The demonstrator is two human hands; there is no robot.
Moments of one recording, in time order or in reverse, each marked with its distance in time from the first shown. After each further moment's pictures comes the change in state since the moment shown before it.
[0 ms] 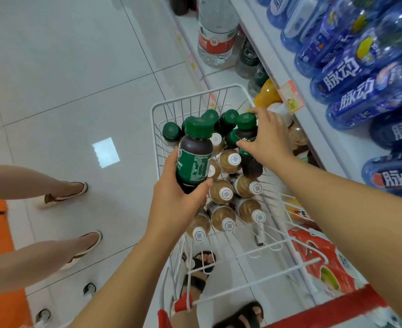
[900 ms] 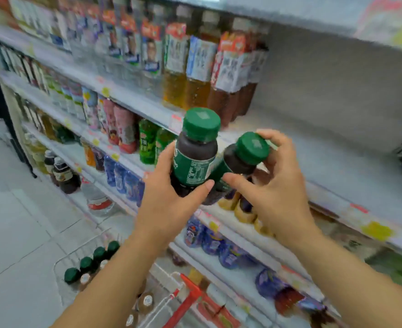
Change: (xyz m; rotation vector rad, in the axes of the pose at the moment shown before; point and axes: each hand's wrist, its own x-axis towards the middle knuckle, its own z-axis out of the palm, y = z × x) left_hand -0.236 0.397 0.053 -0.254 -0.447 0.868; right_hand -0.344 -0.055 -0.482 0.672 0.815 -0.126
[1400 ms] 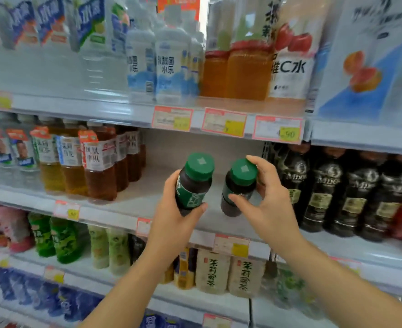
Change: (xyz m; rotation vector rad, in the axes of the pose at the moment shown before) left_hand 0.029 0.082 0.186 -0.046 -0.286 0.270; right_hand -0.028 -0.016 -0.206 -0.397 0.348 -0.150
